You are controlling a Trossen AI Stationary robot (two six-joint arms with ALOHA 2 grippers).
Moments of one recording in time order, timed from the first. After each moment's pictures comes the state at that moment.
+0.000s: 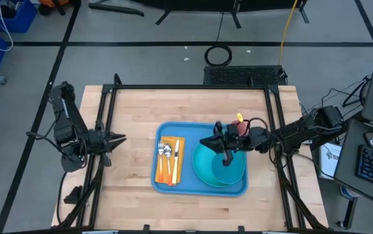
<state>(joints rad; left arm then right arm) -1.11 0.54 0.56 -0.76 -1.37 -0.70 0.18 1.41 0.56 1.16 0.13 0.41</state>
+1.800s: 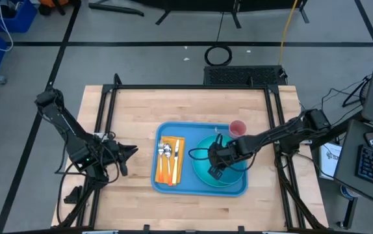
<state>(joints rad) -0.94 0.96 0.56 -0.73 -1.19 -1.28 0.26 1.61 1.03 -0.61 0.00 0.93</state>
